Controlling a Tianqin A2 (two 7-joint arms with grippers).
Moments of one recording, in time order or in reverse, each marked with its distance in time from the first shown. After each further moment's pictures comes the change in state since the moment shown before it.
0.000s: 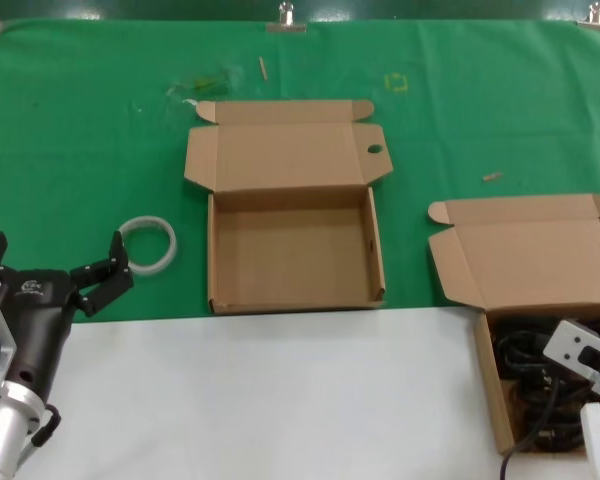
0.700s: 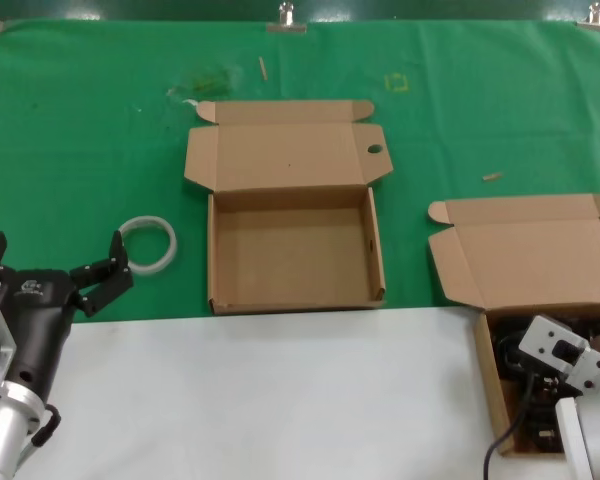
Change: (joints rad) left arm 0.000 0.000 0.000 0.000 0.000 0.000 0.000; right arm 0.042 0.000 -0.030 -0.105 0.006 -0.063 0.026
